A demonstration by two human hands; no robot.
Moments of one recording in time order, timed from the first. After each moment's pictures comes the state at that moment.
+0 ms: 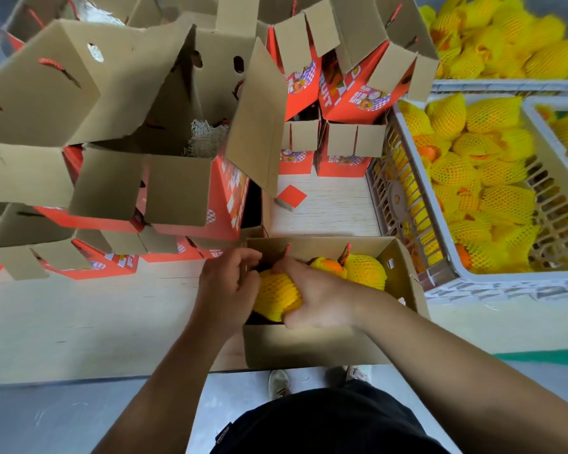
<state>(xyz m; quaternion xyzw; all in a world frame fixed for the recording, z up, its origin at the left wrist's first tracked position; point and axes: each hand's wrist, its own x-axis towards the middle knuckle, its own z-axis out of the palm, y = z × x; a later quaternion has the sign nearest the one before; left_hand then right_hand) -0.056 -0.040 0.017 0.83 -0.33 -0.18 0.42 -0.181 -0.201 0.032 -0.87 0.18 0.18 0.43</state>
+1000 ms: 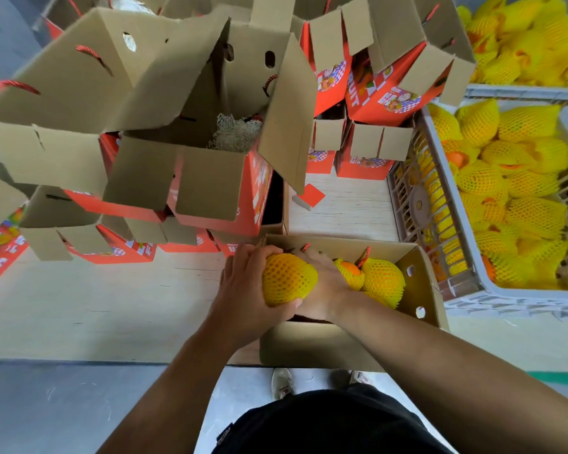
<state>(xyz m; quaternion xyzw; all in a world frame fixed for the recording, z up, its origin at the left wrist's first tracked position) -0.057 -0.022 -0.001 0.82 -0.42 -0.16 0.34 -0.137 -0.186 -0.013 -0.94 0.18 0.16 0.23</state>
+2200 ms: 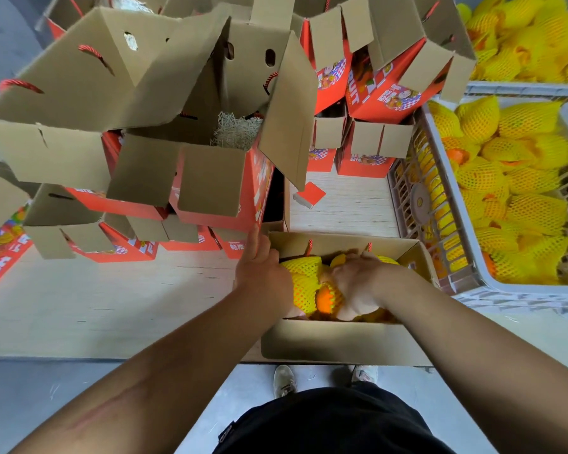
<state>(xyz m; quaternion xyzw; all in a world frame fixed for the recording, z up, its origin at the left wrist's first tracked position) -0.062 -0.082 0.049 0.77 -0.51 -0.19 -0.33 -0.164 -0.227 0.044 -0.89 0.12 0.43 0.05</state>
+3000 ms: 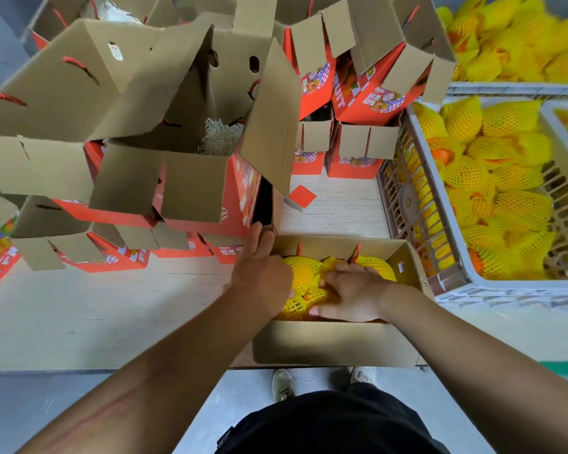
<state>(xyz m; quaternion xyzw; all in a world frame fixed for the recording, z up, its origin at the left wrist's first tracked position) -0.063 -0.090 0.040 0.80 -0.55 -0.11 -0.21 -0.195 -0.237 0.012 -0.90 0.20 0.34 0.19</state>
